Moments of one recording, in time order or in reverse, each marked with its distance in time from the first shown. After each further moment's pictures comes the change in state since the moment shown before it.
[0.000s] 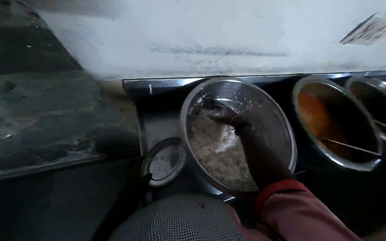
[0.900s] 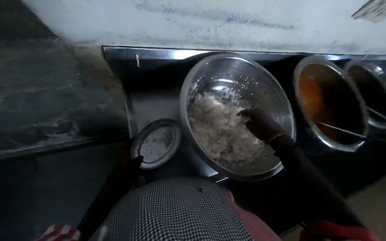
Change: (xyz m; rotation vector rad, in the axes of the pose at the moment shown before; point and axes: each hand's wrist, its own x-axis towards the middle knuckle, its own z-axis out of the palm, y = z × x) left_hand -0.017 0.016 -0.003 0.137 -0.047 0.028; right_hand -0.169 0.004 -0.044 -0.270 -0.049 0.083
